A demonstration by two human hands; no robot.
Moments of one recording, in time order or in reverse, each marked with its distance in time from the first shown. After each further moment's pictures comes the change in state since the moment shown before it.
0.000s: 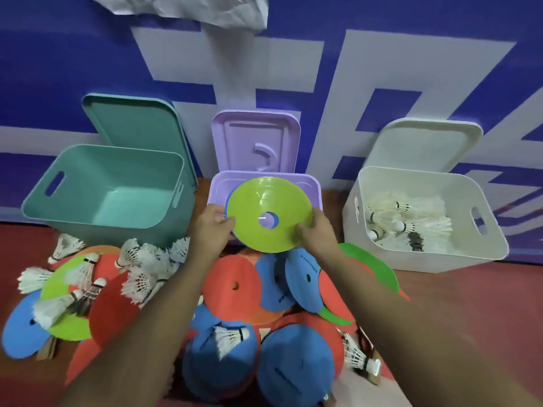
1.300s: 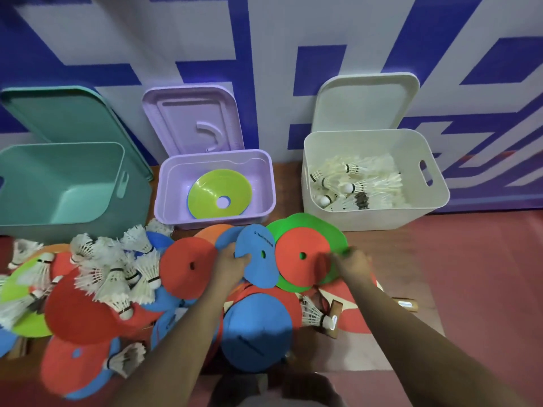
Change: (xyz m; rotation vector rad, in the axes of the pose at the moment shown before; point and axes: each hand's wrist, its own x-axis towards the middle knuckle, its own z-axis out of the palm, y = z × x) left_hand -0.122 -0.041 0.129 -0.009 -0.274 -0.210; right_hand -0.055 0.180 -0.135 -0.333 0.225 0.472
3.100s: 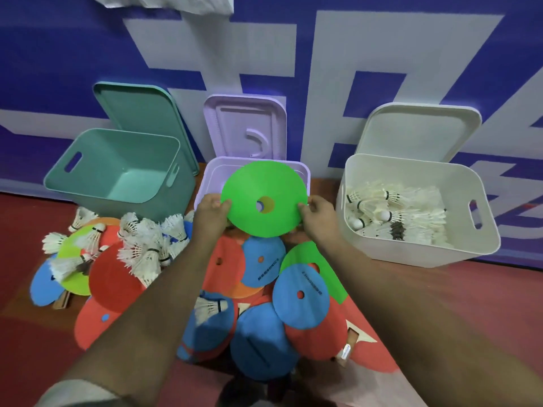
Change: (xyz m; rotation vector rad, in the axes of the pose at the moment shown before) left_hand 0.043 0.068 -0.097 0.019 0.425 0.098; right_hand -0.033 -0.175 0.019 0.366 -0.280 -0.547
